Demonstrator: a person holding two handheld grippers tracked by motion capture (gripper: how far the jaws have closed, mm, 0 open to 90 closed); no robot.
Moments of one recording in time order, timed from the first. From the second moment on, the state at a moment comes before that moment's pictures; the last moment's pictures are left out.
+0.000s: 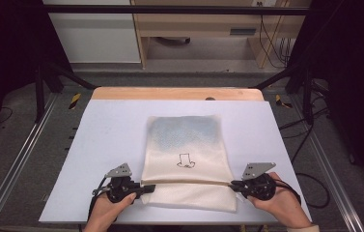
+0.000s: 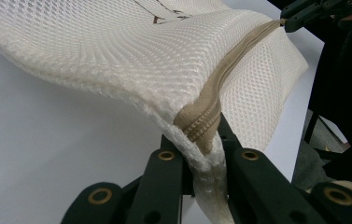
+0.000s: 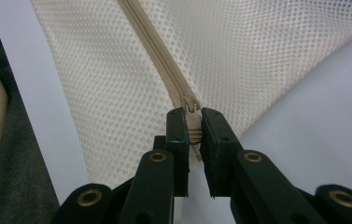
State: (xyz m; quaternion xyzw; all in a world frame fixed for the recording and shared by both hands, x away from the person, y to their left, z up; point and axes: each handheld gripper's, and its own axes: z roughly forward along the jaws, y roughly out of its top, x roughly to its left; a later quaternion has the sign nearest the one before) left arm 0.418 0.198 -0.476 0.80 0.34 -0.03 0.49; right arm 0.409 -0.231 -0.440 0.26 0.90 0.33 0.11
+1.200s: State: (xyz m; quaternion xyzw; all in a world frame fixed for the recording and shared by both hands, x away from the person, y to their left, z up) left arm 0.412 0.260 -0.435 0.75 0.41 0.23 0.47; right arm 0.432 -0.241 -0.415 0.39 0.76 0.43 0.28
